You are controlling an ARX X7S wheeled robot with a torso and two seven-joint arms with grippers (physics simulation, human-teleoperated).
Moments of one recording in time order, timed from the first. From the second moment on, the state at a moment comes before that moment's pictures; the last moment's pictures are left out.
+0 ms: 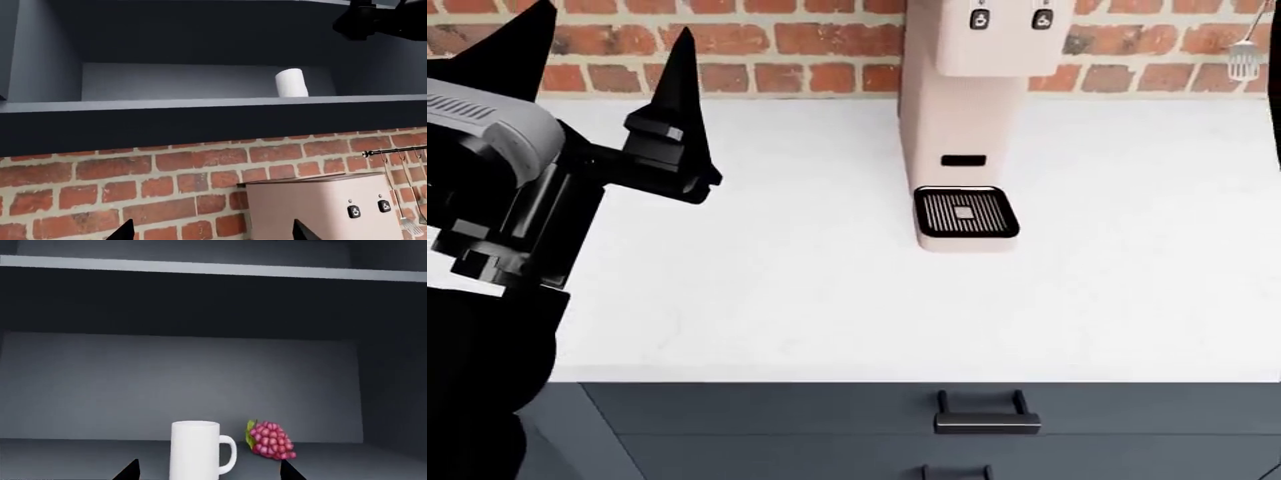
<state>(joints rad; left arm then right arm) -0.68 -0.34 -0.05 0.69 -0.51 -0.71 0.00 2.21 0.04 -0.05 1.31 0.01 0.41 -0.02</state>
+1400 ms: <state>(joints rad) -0.66 -0.37 -0.05 0.72 -0.55 -0.72 -0.03 2.22 0.01 0.06 1.30 0.02 0.51 -0.13</state>
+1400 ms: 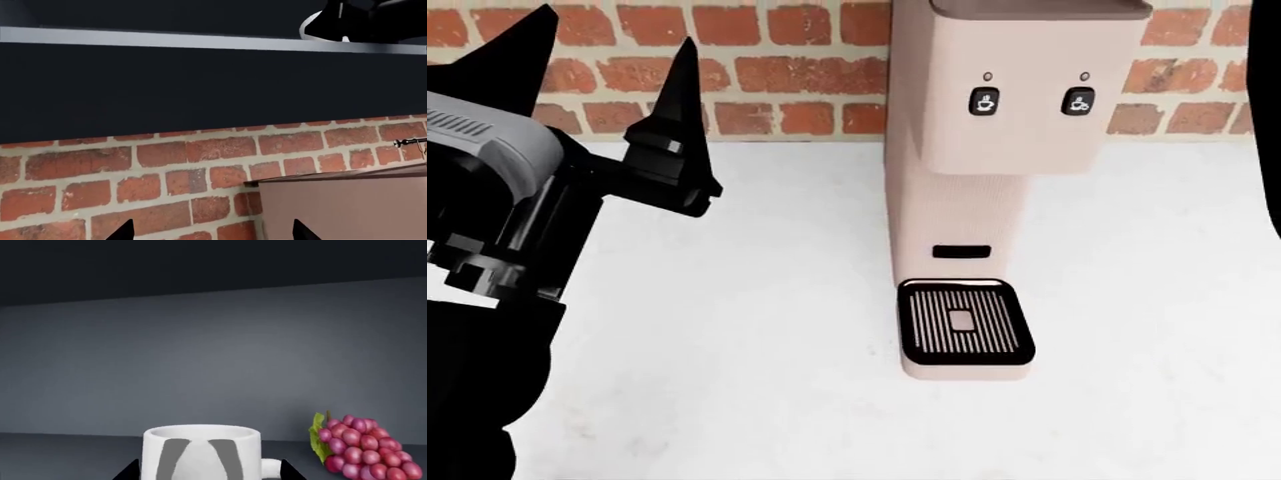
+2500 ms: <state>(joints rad) -0.66 -0.38 -0.04 0.75 -0.58 -0.72 -0.07 2.16 0.08 0.03 0.96 0.05 0.48 -0.32</state>
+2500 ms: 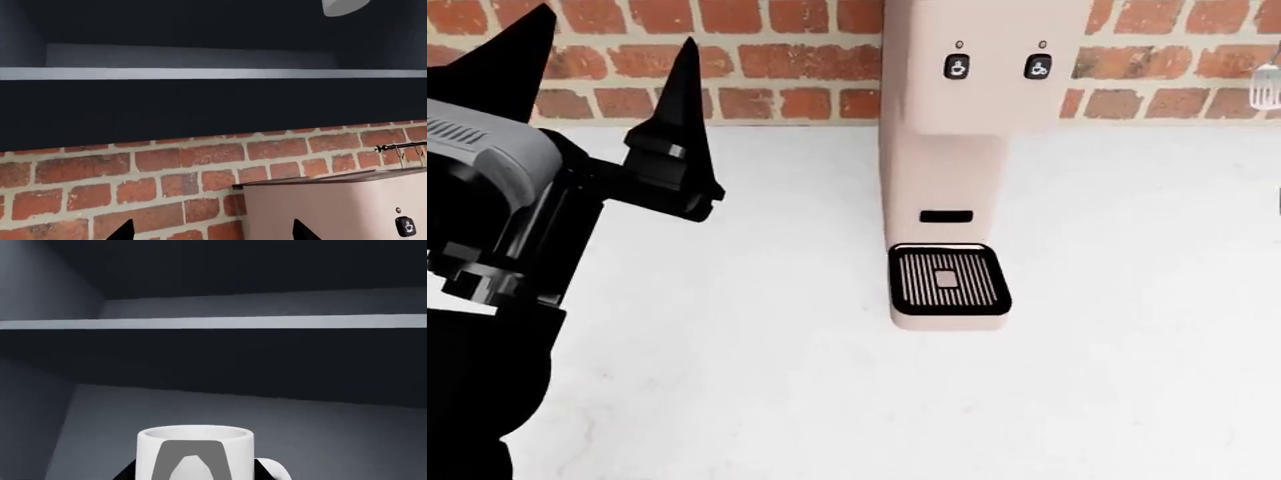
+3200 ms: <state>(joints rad) -0.62 -0.39 0.00 0.70 -0.53 -0.65 -0.06 1.66 0.15 0.15 -0.38 0.29 1.36 -0.41</state>
